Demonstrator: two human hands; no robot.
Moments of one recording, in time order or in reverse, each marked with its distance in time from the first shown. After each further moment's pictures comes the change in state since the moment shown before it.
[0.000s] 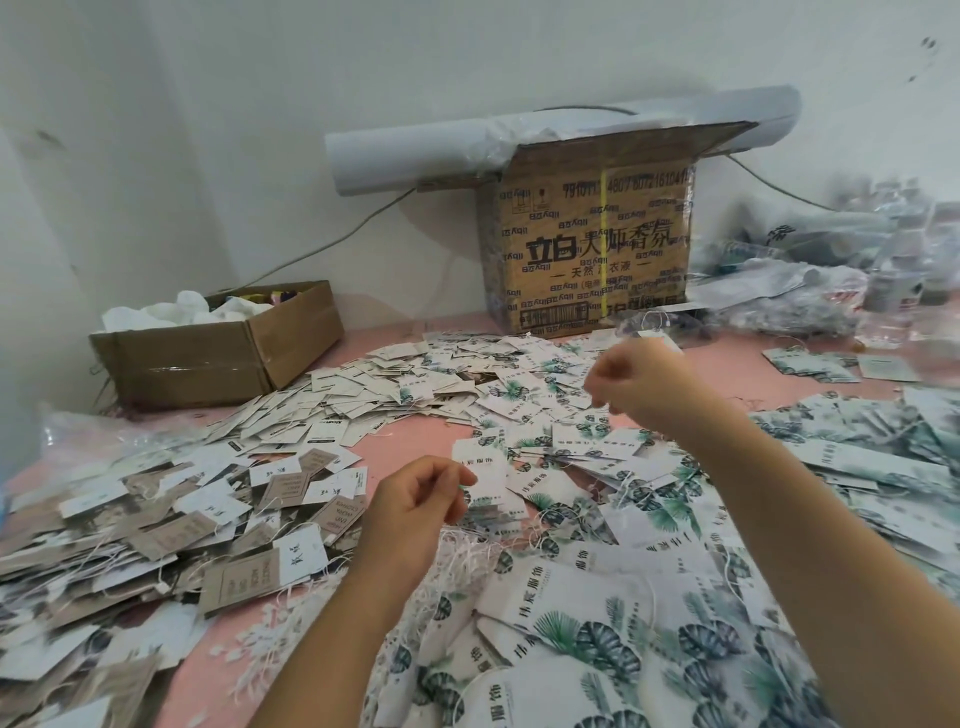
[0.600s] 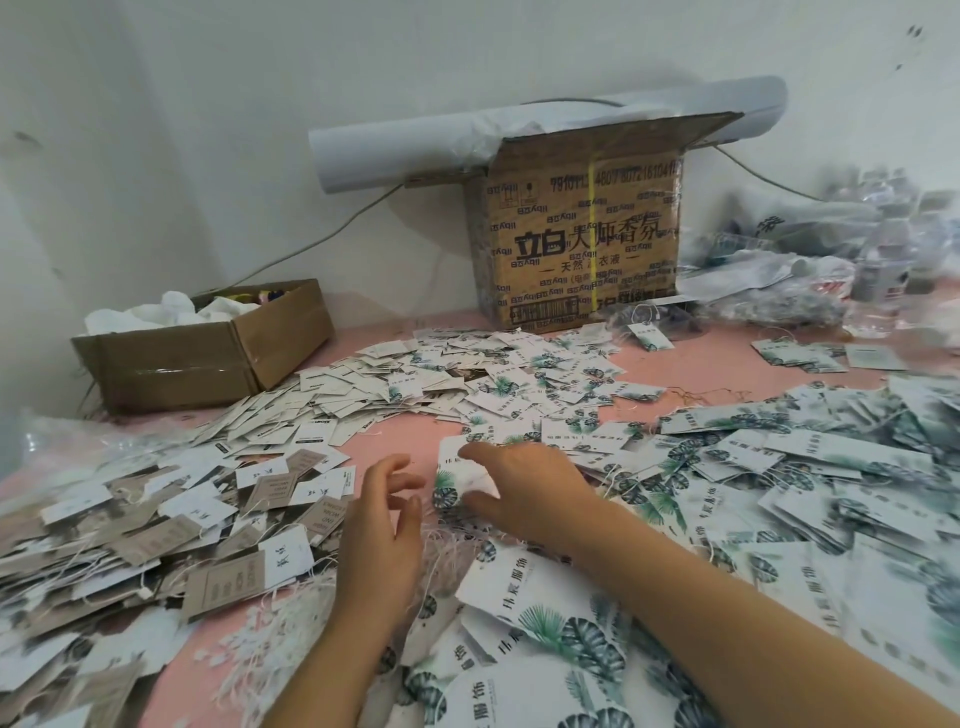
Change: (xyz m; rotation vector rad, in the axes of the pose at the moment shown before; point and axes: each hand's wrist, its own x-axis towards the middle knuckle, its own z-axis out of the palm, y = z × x) left_hand -0.003 -0.030 0.002 0.368 0.209 0.153; right_hand -0.015 -0.007 0.102 -0.437 -0.089 -0.413
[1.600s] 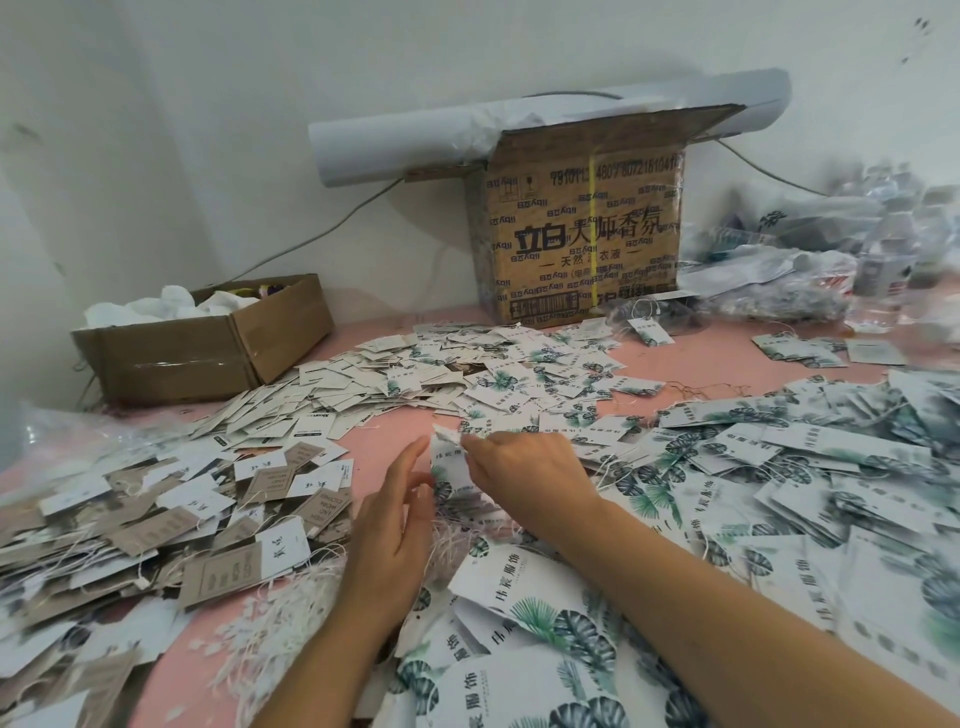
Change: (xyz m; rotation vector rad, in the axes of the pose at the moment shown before) left_hand -0.008 -0.009 0.004 -0.019 -0.131 0.144; right_hand -0.001 0.004 0.006 -0.164 0.171 -0.096
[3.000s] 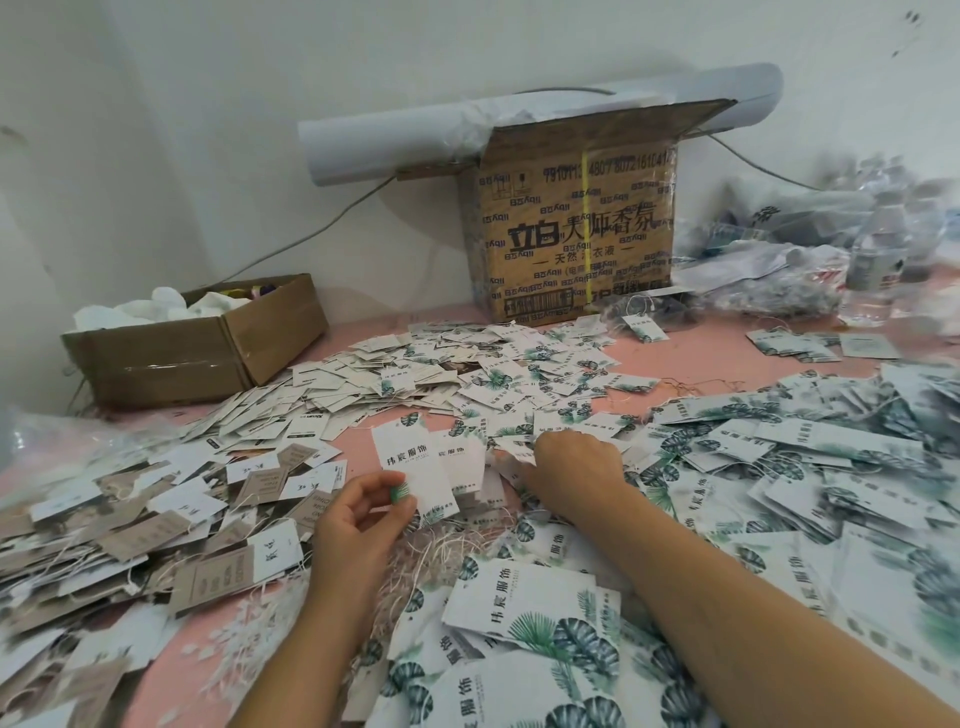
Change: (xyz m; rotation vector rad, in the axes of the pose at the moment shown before) left_hand 0.009 -0.023 -0.001 -0.580 0.198 -0.393; right_hand -0.004 0.035 0.010 0.050 -0.371 0.569
